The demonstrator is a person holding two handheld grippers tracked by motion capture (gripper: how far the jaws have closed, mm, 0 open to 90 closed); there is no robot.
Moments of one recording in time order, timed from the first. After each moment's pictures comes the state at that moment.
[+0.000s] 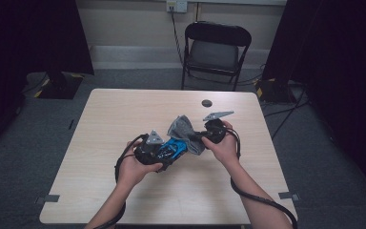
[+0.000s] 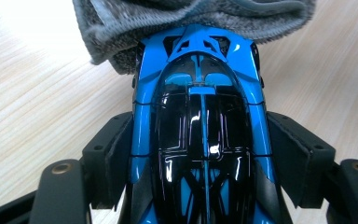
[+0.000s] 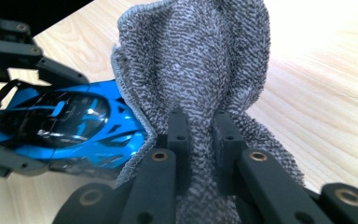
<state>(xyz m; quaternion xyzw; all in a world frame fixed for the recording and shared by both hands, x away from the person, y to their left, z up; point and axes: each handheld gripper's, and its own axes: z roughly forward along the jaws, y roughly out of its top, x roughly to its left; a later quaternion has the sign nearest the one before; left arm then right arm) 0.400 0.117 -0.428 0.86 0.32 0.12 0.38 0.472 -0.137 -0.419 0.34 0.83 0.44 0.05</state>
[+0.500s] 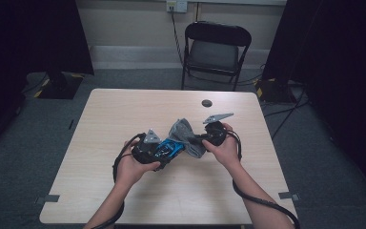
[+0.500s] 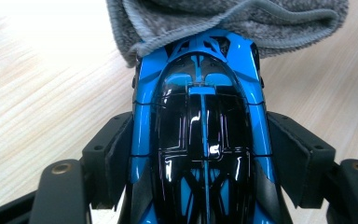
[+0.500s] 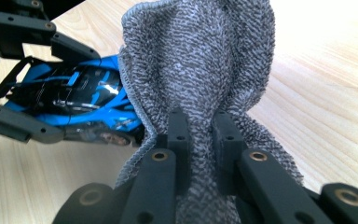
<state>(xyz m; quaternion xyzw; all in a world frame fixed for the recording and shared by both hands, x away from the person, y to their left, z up) 0.402 0.123 -0.428 0.85 0.33 0.13 0.38 0.466 -0.139 -0.422 0.33 0.84 0.44 0.04</state>
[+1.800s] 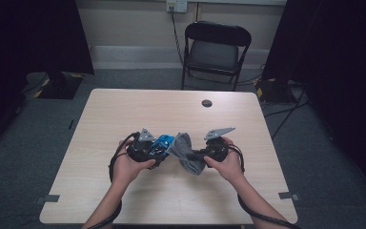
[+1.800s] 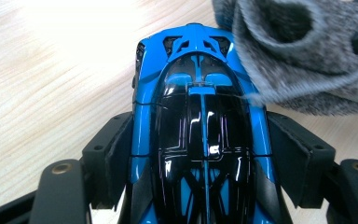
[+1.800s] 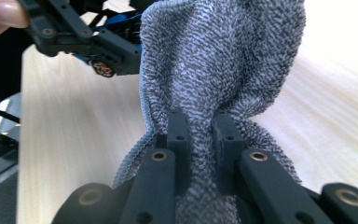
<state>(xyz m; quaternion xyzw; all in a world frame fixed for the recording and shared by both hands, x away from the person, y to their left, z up) 0.409 0.139 -0.434 0.84 0.36 0.14 0.37 0.425 -0.143 -0.439 0.28 0.84 0.46 -0.02</state>
